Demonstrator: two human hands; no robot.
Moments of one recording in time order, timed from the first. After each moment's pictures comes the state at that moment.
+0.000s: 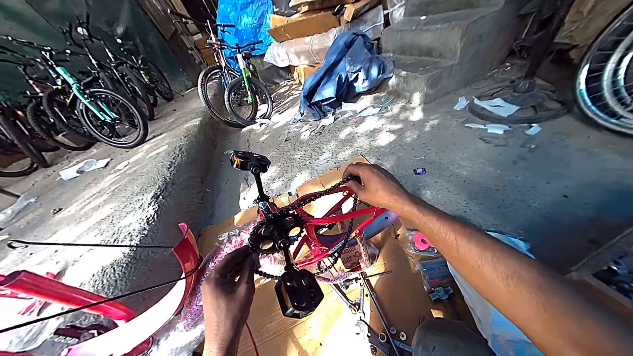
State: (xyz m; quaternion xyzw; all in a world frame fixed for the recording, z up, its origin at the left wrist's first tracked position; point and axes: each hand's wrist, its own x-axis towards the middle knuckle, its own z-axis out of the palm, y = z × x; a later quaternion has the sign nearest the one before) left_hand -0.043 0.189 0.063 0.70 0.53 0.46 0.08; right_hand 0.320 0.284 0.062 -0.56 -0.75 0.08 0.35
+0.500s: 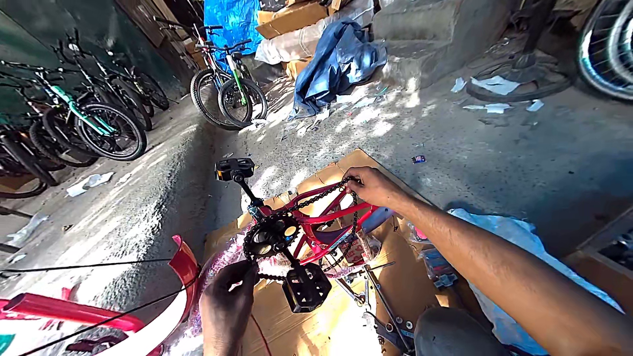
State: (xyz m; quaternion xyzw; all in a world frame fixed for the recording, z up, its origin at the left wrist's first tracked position) left_hand -0.055 0.185 0.056 0.71 0.57 0.40 0.10; right_hand 0.329 0.286 0.032 -0.56 -0.68 0.25 0.40
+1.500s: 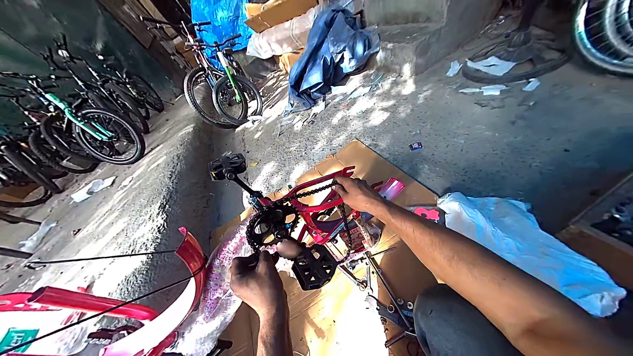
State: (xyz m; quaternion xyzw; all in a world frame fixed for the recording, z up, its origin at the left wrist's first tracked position) left_hand 0.021 0.190 0.033 0.45 0.60 0.65 0.13; right_hand 0.286 0.281 -0.002 -0.62 -0.68 0.23 0.32
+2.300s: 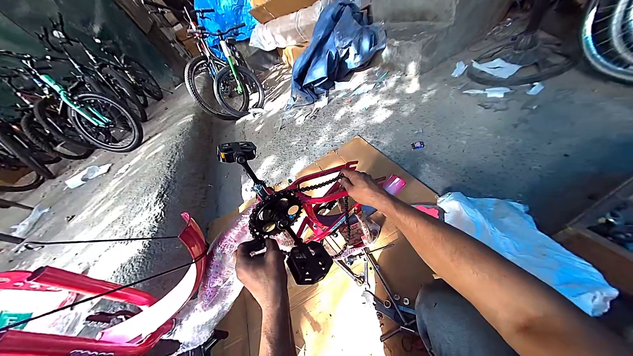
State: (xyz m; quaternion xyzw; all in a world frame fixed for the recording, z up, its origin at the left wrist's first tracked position) left_hand 0.013 0.184 0.034 0.49 0.66 0.55 0.12; right_hand 0.286 0.283 -0.009 -0.62 -0.66 0.25 0.34
